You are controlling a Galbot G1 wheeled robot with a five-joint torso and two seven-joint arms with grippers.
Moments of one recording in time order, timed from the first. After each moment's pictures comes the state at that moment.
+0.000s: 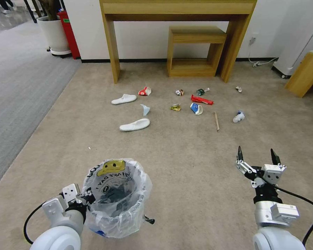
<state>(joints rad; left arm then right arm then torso) 1.64 -1.44 -0.62 -2.36 -0.72 0.70 -0.58 -1.64 1.42 0.70 2.21 0.09 0.09 0.15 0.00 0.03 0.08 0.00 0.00</state>
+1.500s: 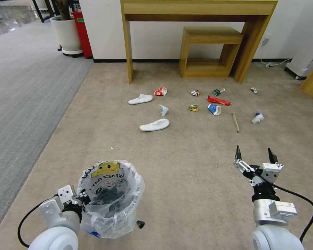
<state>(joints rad) 1.65 -1.44 -0.64 -2.34 -0.69 0.69 -0.58 -1.62 1.41 0.69 2.18 0.11 0.10 0.13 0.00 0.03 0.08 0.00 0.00</state>
